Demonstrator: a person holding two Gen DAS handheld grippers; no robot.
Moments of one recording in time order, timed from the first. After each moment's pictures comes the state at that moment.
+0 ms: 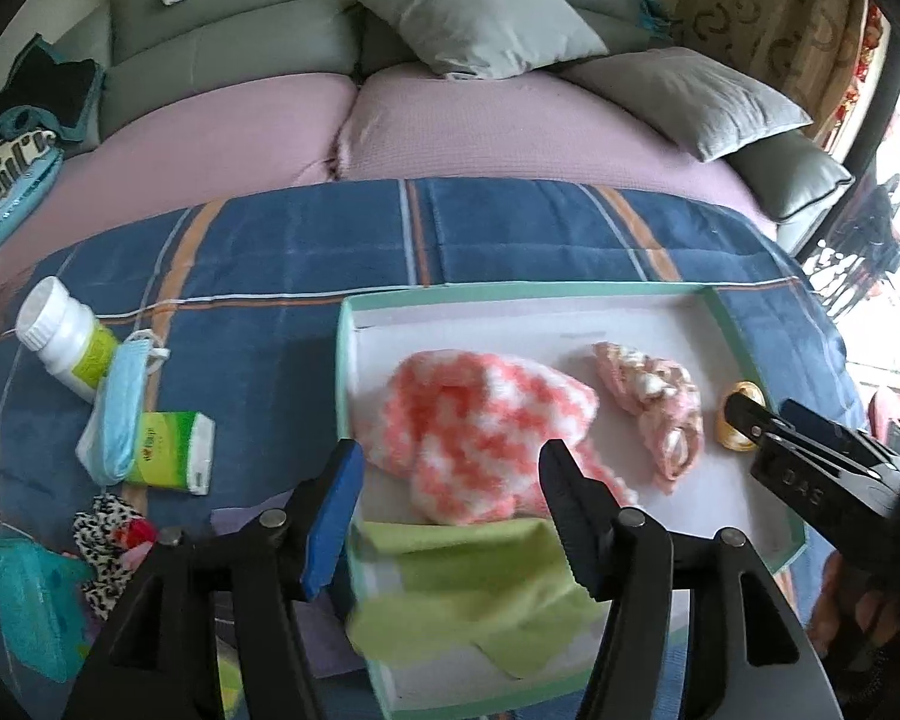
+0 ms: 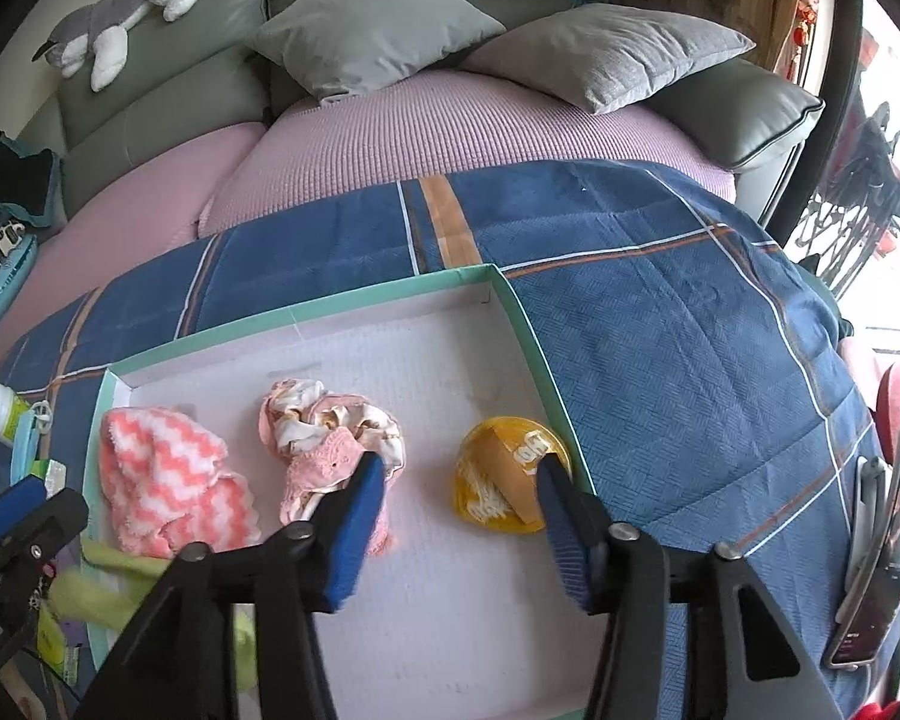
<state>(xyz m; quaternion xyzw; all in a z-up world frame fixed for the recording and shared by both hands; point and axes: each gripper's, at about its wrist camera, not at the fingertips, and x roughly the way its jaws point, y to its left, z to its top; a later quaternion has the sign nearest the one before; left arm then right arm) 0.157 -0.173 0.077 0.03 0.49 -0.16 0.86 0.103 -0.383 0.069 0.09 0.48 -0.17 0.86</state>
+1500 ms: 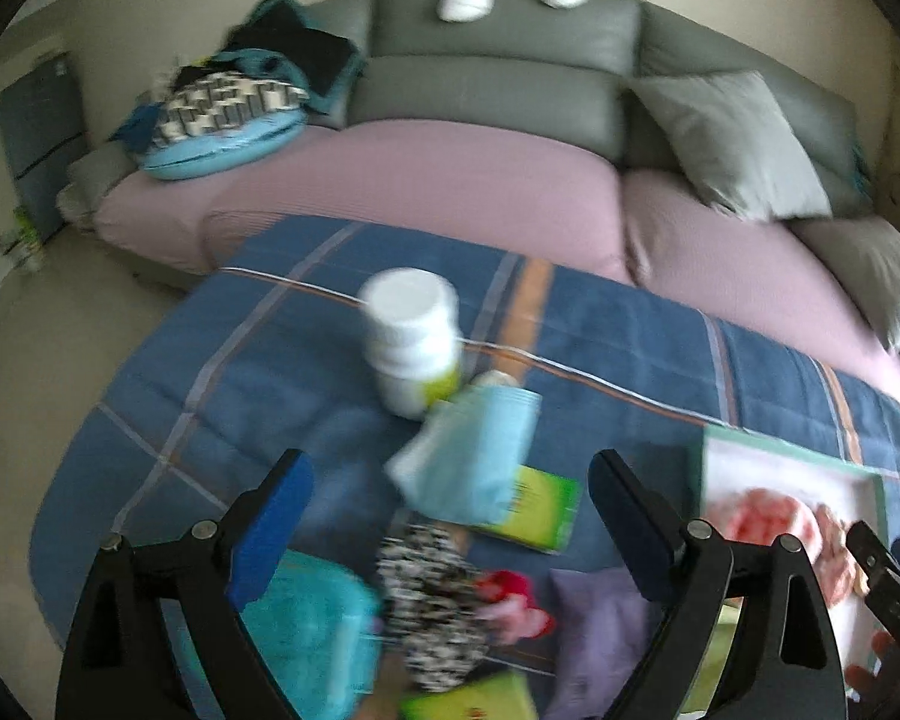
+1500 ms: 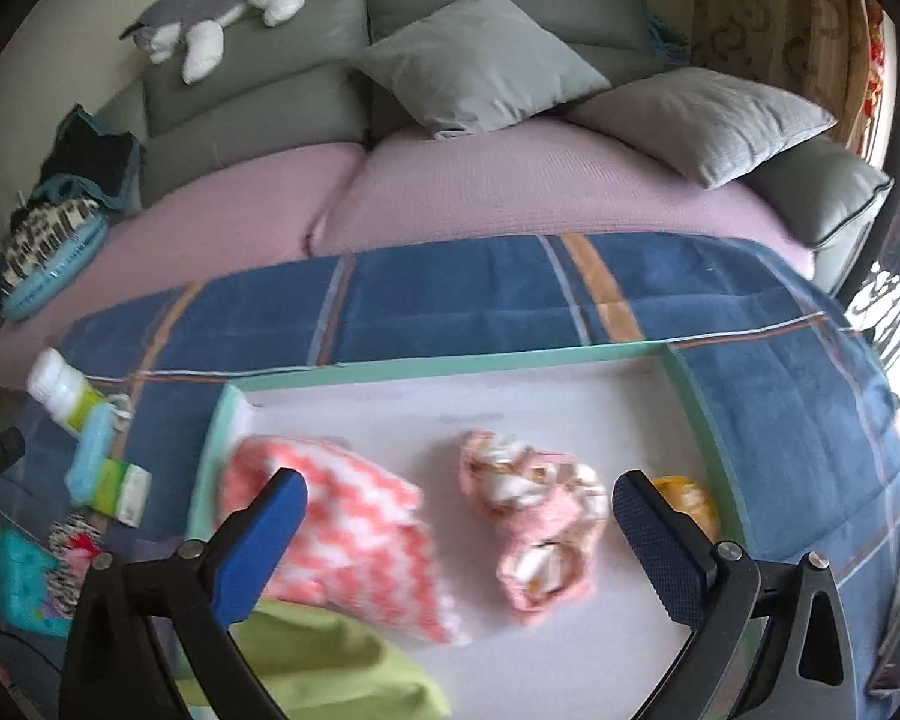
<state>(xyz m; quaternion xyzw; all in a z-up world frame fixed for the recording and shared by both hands) 0.168 0.006 0.102 -0.05 0.42 0.09 0.90 0.133 -0.300 0.085 0.08 0.43 -0.08 0.89</state>
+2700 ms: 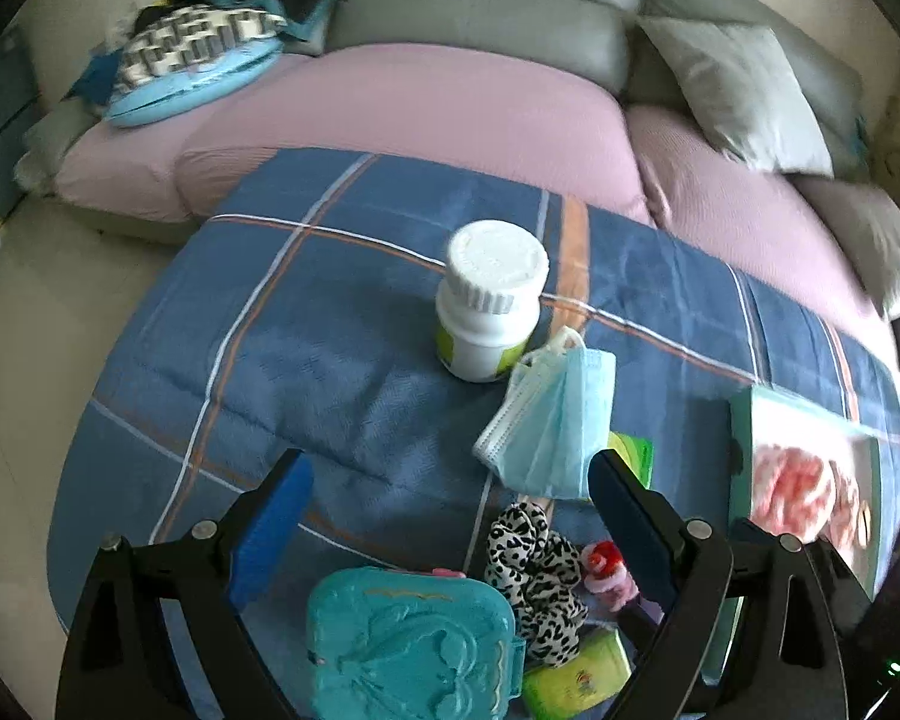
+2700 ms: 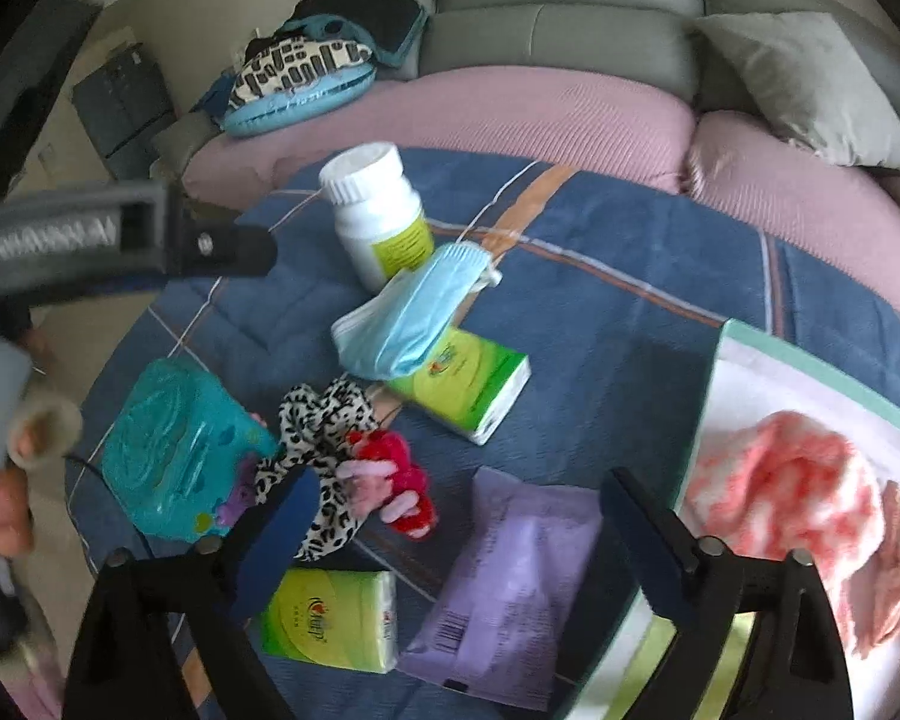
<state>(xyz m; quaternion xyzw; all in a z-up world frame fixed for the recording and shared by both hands) 0.198 0.069 0.090 -0.05 0.52 0.02 0.85 0.144 -0.102 0.040 -0.02 0.48 0.21 0.85</state>
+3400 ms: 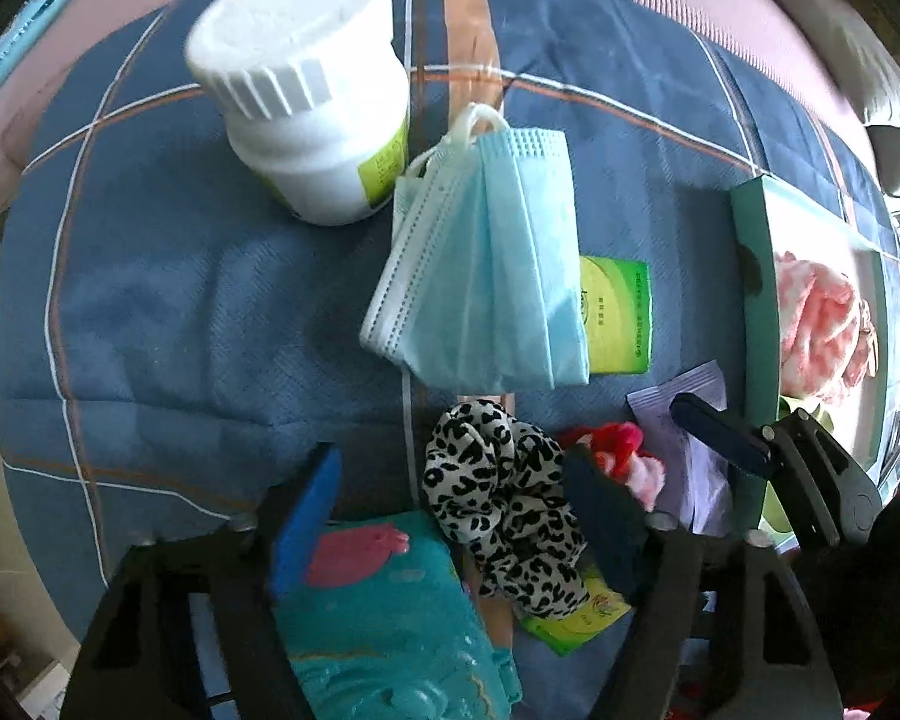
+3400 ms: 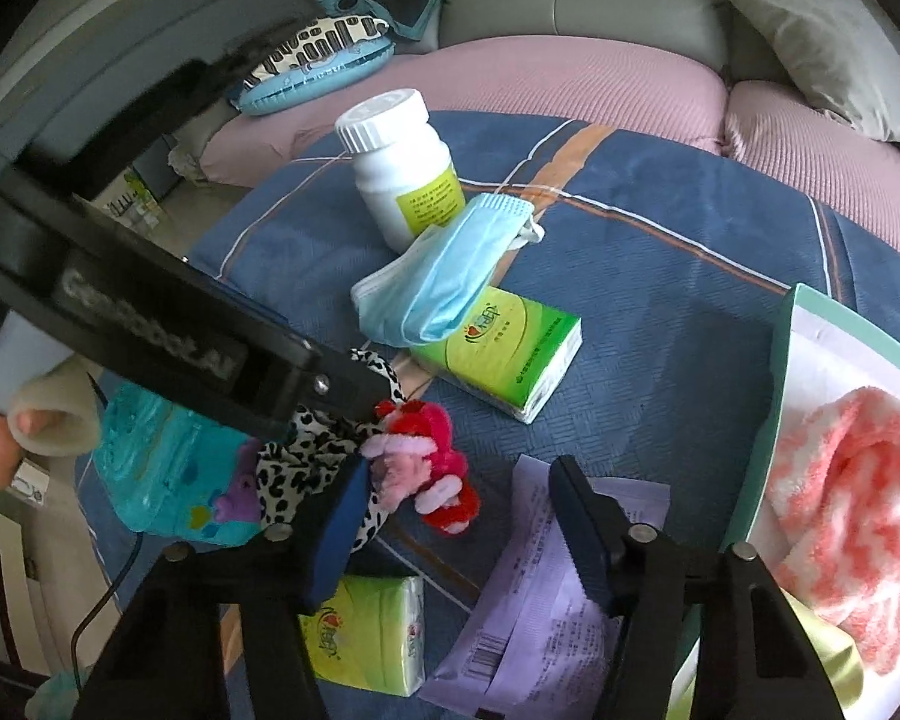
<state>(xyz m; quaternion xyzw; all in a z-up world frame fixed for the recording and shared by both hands) 0.246 0.036 0.005 0.02 0.71 -0.10 0.69 0.150 -0.093 0.019 -0.01 0.50 0.24 0.83</state>
